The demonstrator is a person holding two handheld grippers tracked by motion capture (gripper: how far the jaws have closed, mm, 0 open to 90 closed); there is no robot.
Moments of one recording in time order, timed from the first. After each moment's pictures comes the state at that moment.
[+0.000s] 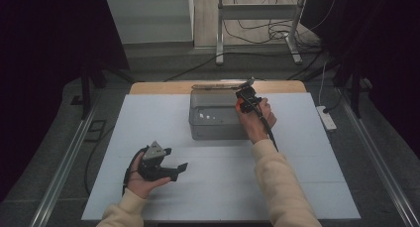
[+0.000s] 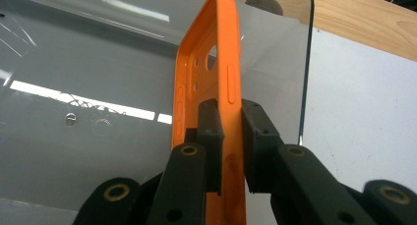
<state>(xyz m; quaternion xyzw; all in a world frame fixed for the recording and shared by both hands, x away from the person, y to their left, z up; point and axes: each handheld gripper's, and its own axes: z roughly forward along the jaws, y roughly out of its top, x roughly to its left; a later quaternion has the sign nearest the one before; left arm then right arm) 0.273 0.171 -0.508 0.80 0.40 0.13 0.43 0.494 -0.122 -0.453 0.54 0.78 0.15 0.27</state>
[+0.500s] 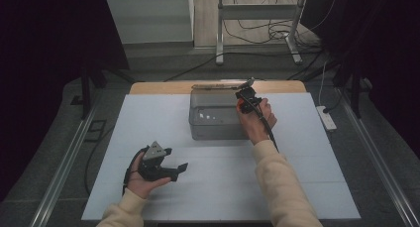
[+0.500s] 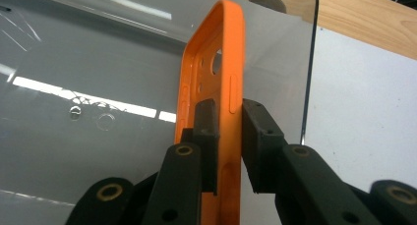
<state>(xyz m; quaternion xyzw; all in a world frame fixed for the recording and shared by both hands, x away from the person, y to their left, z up) 0.273 0.171 -0.508 0.80 0.40 0.13 0.43 0.492 -0.122 -0.452 0.54 0.79 0.15 0.26</state>
